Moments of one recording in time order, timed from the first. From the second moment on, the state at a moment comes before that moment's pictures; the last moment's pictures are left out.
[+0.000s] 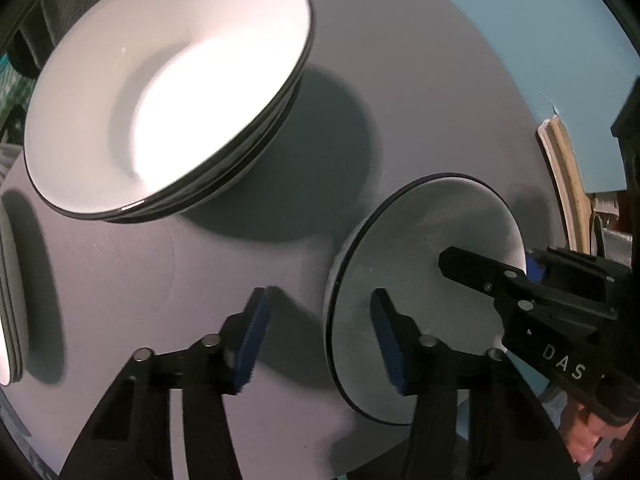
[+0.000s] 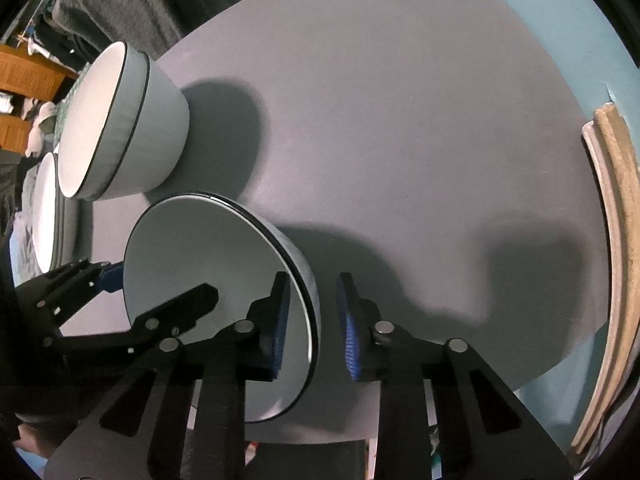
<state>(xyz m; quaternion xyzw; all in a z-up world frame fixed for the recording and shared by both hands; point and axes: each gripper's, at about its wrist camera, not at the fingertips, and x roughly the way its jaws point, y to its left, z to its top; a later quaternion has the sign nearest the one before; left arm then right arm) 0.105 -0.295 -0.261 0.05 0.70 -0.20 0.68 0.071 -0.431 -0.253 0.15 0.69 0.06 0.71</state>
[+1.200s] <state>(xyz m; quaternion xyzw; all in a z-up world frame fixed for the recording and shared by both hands) 0.064 -0.188 -0.239 0.01 0.70 -0.13 0.70 0.098 -0.352 -0.245 0.11 0.71 0.13 0.68</state>
